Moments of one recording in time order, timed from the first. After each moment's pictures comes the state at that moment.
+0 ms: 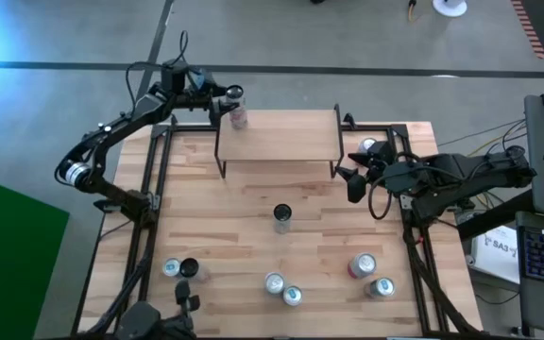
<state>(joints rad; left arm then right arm) 1.01 1.44 1.12 -0.07 0.67 0.18 0.22 1.03 1.20 -0.75 0.71 0.70</state>
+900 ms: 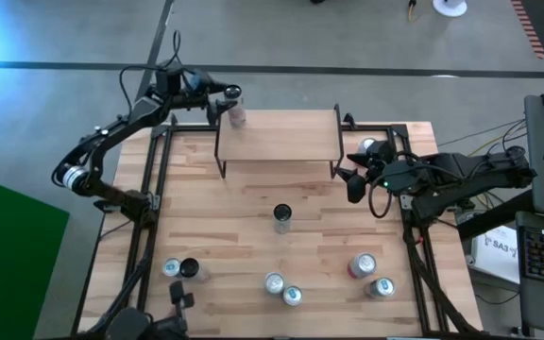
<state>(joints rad) 1.03 1.40 1.09 0.02 0.67 0.18 0.20 1.03 1.20 -0.74 0.67 0.70</state>
